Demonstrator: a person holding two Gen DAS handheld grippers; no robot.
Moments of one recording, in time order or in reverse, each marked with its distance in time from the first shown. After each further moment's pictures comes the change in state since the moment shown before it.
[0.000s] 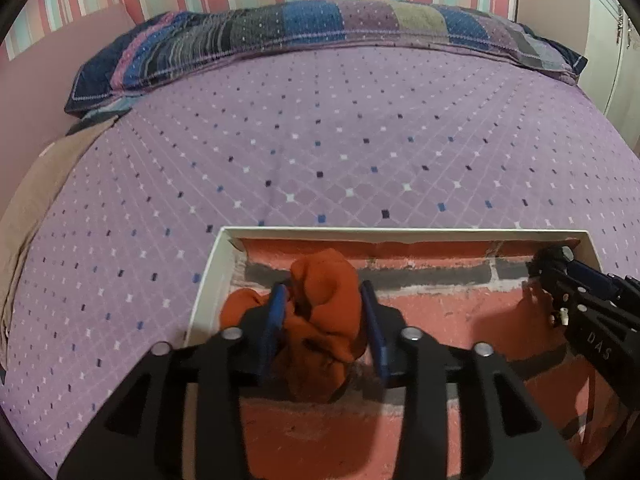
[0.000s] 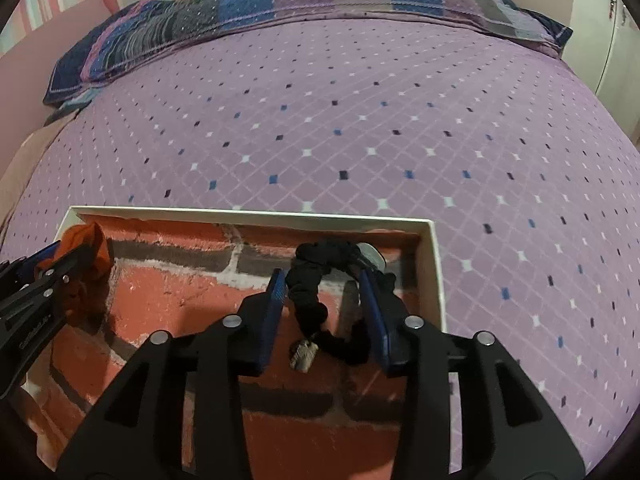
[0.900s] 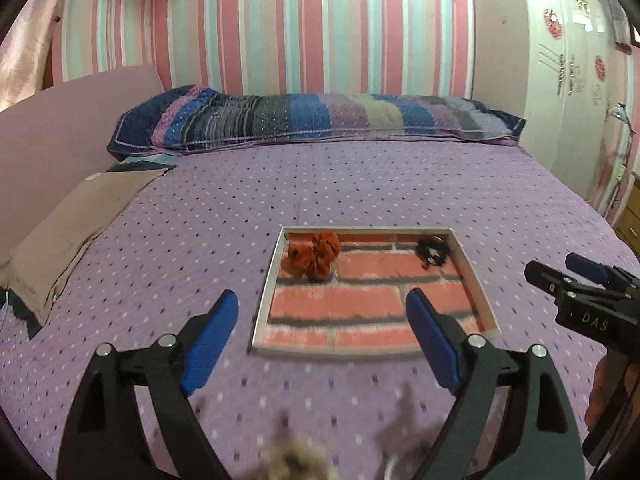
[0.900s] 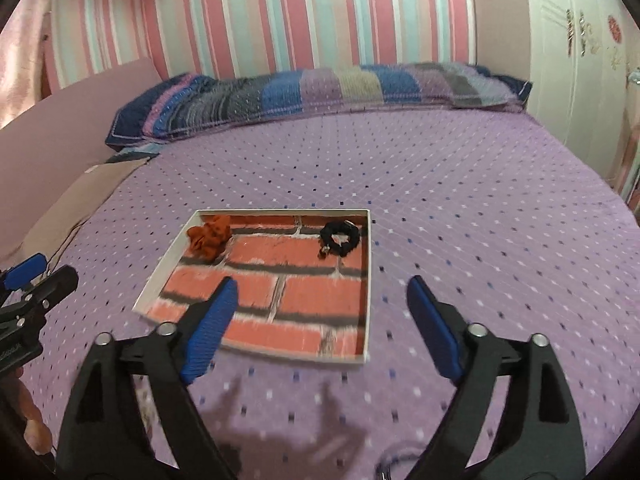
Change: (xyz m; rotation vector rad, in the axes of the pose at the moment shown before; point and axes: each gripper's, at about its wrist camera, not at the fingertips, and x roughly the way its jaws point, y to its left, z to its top) left arm -0.281 0.025 -0.141 -0.017 -0.309 -0.074; right arm -0.260 -0.008 -0.141 -0.019 -0.312 0.057
